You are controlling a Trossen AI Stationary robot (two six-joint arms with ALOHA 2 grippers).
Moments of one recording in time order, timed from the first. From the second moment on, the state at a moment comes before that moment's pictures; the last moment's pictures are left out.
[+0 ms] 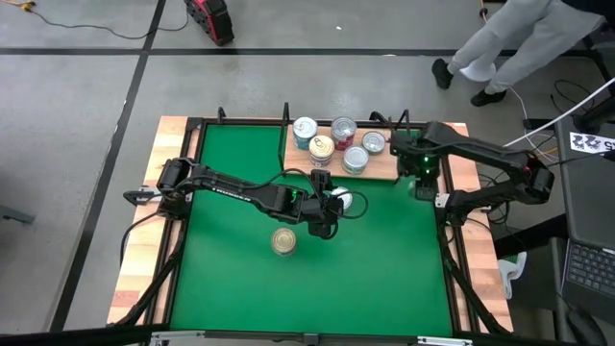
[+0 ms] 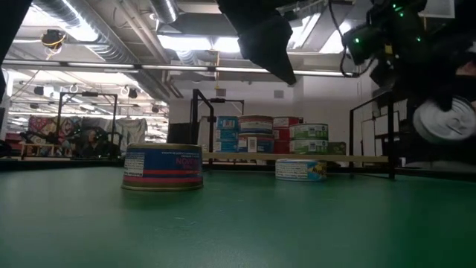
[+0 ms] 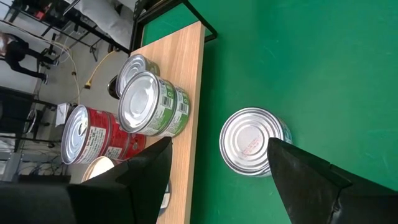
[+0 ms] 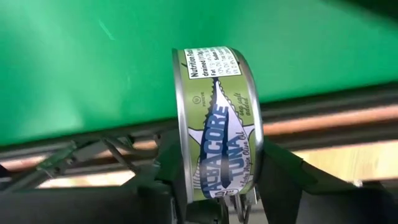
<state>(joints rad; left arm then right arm) -0.15 1.97 1.63 -0.51 -0.64 0.24 -0.52 1.27 1.03 -1.57 -0.01 -0.29</state>
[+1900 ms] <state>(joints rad) -0.15 1.97 1.63 -0.51 -0.64 0.26 -0.77 1.53 1.66 -1.31 -0.29 -0.65</state>
